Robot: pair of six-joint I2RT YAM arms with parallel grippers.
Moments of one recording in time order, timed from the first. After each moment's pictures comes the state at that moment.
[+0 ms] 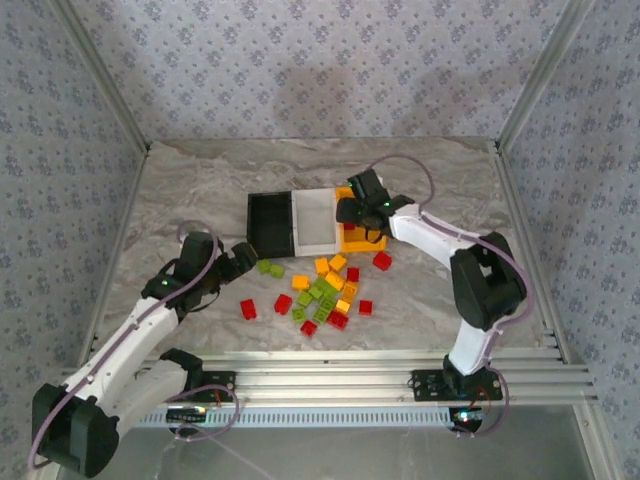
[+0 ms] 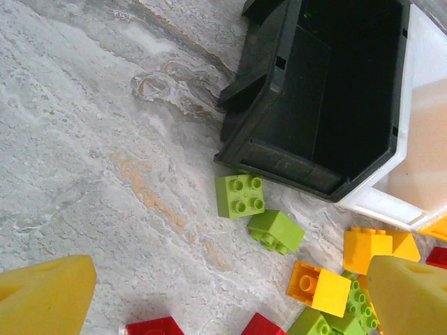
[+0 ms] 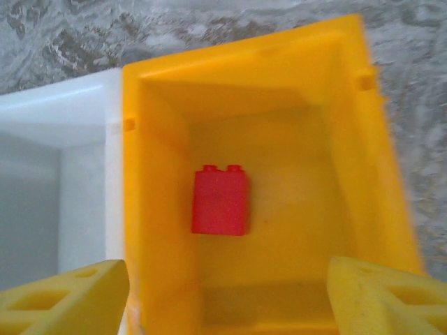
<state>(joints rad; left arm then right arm) -0.40 0.88 0.61 -0.54 -0.04 -0.84 0.50 1.71 1.23 -0.39 0.15 0.55</state>
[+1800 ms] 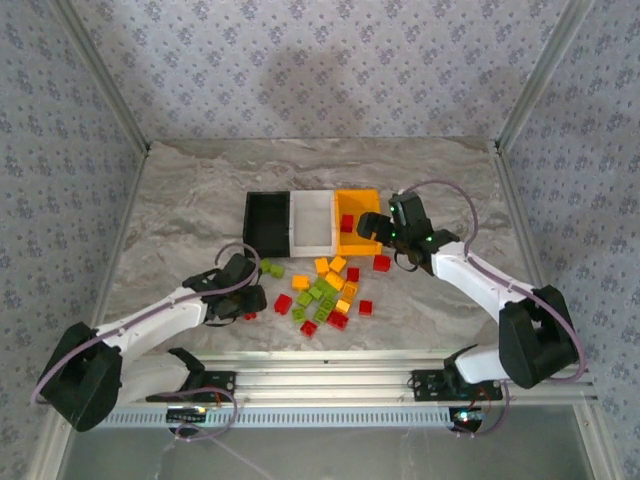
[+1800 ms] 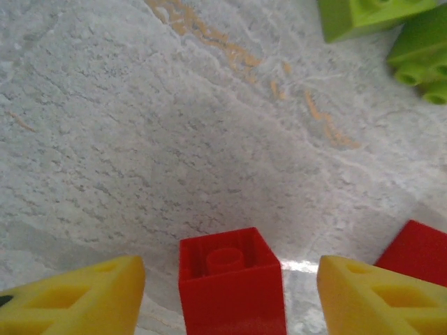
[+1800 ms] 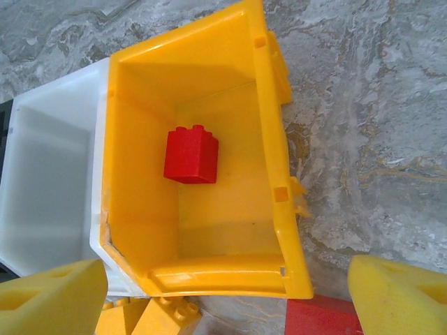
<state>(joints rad) -0.65 1.14 0.53 -0.61 -0.13 -0.84 0.45 1.36 0.86 -0.24 0.03 0.63</state>
